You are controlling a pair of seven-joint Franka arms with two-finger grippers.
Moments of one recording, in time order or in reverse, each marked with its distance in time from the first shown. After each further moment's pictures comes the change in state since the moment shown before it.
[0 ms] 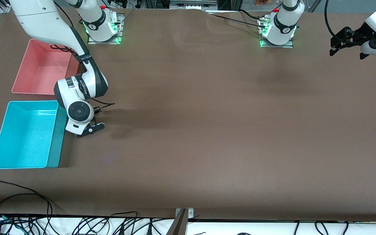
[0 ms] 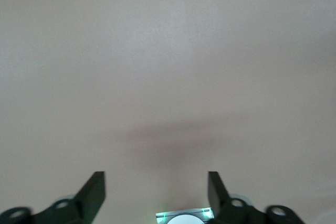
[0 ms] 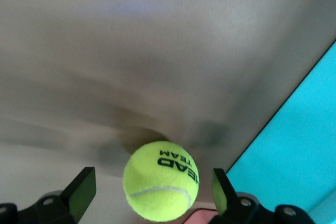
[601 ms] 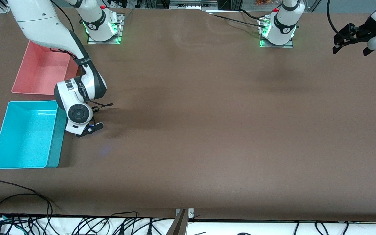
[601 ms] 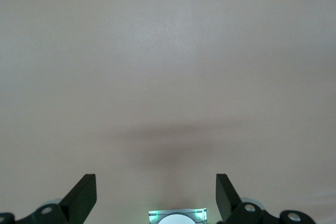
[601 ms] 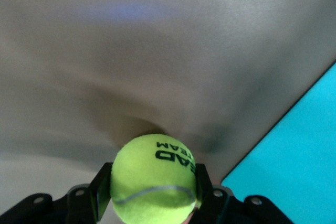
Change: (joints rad) left arm 0.000 -0.004 0.002 0.032 0.000 -0.019 -0.012; right arm -0.020 0.006 0.001 0.022 -0.012 -0.017 -0.025
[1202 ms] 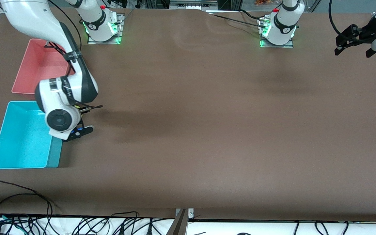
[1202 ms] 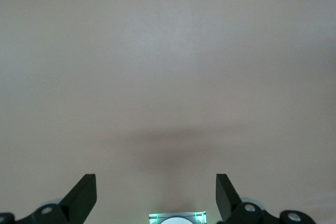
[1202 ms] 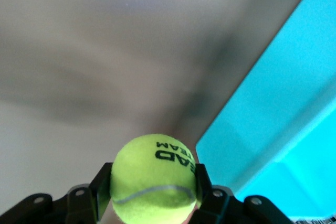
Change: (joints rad) left arm -0.002 0.084 -0.001 0.071 -0.047 0.004 -0.045; right arm -0.070 -0.051 -0.010 0.272 0.161 -0.378 -0.256
